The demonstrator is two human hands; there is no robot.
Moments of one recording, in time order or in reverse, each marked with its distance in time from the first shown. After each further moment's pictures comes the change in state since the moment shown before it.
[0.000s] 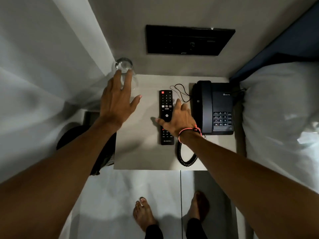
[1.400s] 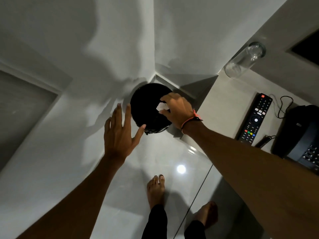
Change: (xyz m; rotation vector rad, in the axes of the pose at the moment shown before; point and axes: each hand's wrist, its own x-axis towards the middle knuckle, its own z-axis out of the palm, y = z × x) left_hand -0.301 -0.175 0.047 -0.056 0.014 -0.615; right_hand -0.064 -0.204 0.155 -0.318 -0.226 -0.855
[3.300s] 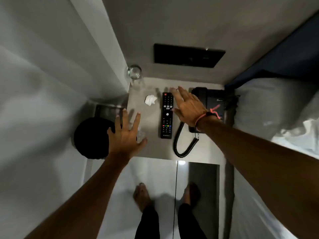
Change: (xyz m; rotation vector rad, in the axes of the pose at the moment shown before) left_hand 0.023 0.275 -0.068 0.273 -0.334 0.432; right_hand -0.194 0.220 -0.155 -0.096 0.137 0.369
